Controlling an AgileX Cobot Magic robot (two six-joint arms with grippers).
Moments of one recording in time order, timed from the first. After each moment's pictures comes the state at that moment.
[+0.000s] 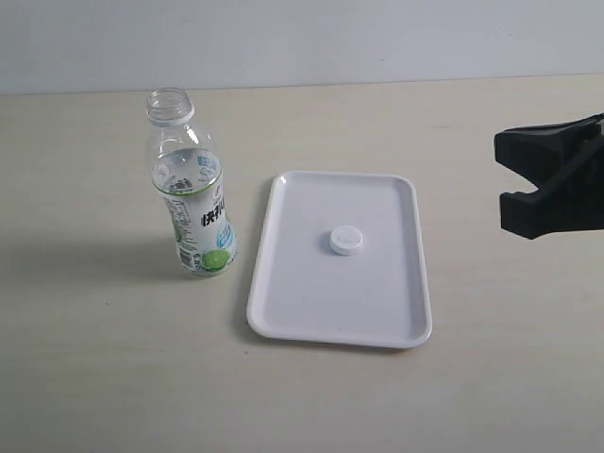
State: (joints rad) left arm -0.15 0.01 0.00 -0.04 0.35 0.02; right arm 0.32 0.87 -0.46 0.39 0.15 -0.36
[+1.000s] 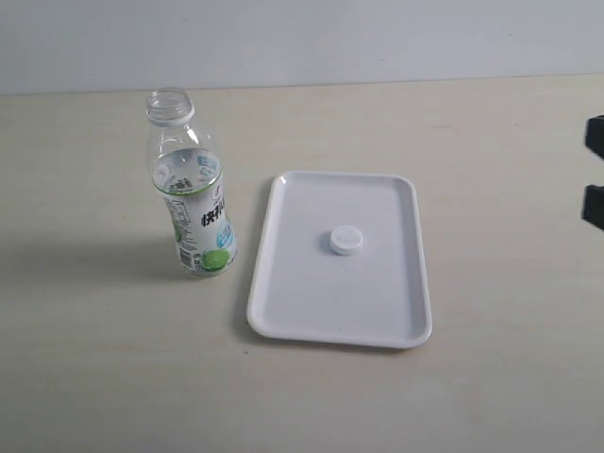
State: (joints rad) left arm -0.15 0.01 0.00 -0.04 0.36 0.02; right arm 0.13 0.68 -0.35 0.39 0.09 -0.40
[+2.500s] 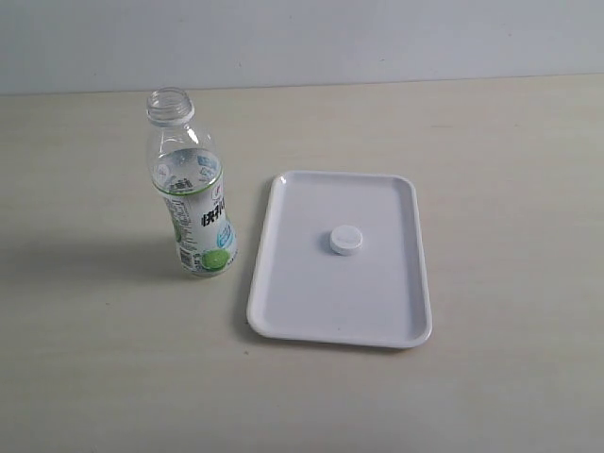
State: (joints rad) left arm -0.15 0.01 0.00 -0.04 0.36 0.02; right arm -0.20 0.07 0.00 -0.08 0.17 0.11
